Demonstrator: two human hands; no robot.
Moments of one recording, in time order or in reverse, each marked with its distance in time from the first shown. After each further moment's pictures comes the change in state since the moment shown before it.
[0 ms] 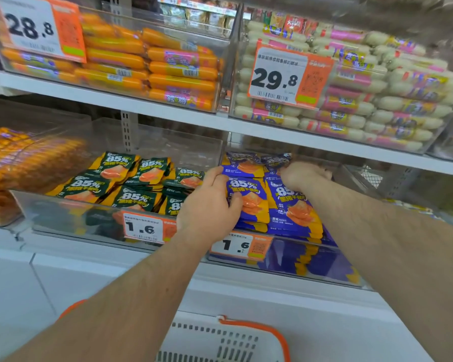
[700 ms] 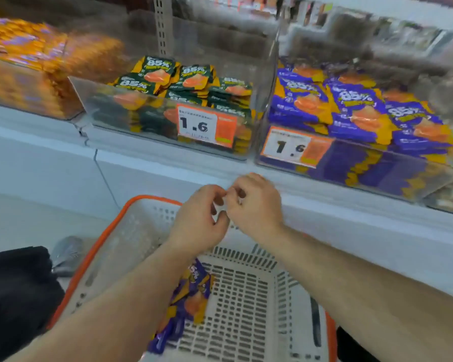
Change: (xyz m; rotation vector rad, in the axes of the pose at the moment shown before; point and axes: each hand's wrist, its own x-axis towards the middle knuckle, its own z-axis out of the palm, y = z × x) left_hand -0.191 -0.098 0.016 -0.276 -0.105 -0.194; right_hand -0.240 -0.070 0.175 0.676 0.390 -0.692
